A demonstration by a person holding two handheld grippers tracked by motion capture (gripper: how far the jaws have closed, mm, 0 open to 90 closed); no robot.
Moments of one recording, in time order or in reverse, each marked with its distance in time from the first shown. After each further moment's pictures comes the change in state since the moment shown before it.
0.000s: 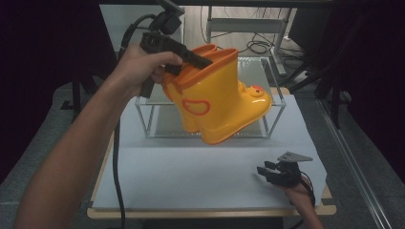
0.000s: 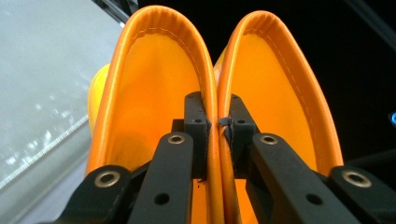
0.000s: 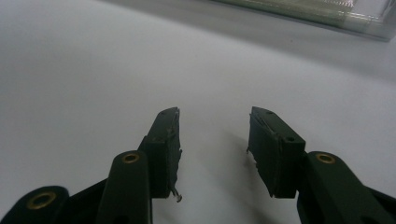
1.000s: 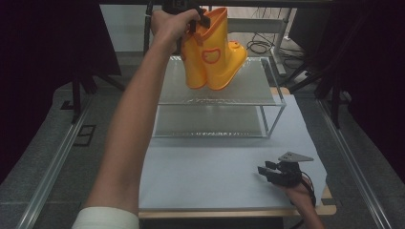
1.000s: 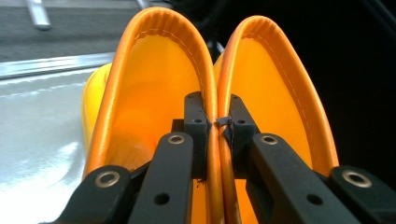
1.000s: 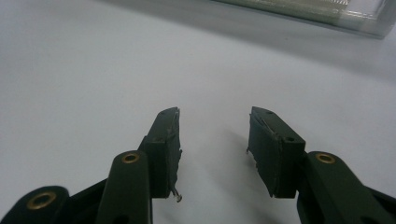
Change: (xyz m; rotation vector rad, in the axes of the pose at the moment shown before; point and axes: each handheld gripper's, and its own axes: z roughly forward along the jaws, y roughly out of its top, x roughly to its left) left arm 0.078 0.084 0.039 -0.183 0.357 -0.279; right arm -0.002 -0.002 0.000 -0.002 -0.005 0.001
